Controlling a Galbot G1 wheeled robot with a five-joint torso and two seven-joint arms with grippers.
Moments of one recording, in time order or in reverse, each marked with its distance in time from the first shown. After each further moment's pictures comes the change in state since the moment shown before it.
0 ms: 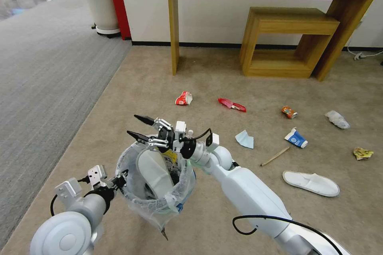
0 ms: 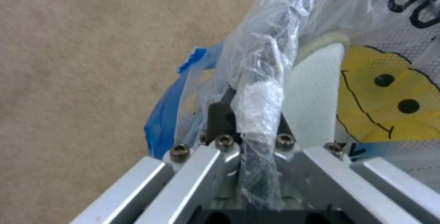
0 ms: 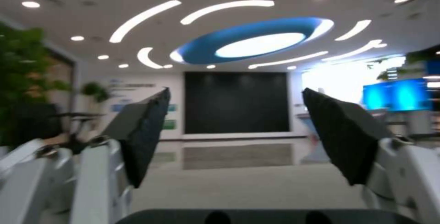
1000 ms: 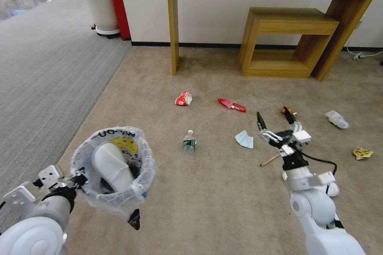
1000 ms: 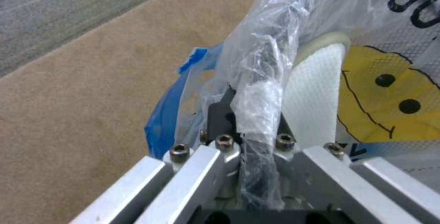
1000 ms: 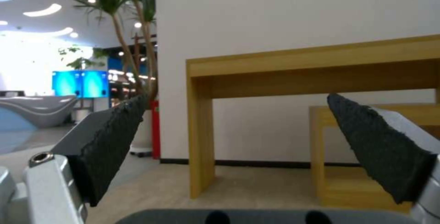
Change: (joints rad) left arm 0.029 -0.058 -0.210 -0.075 0.111 0.000 -0.063; right arm -0.675 -0.106 0.733 0.393 -0.355 0.125 0.633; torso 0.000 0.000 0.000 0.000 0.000
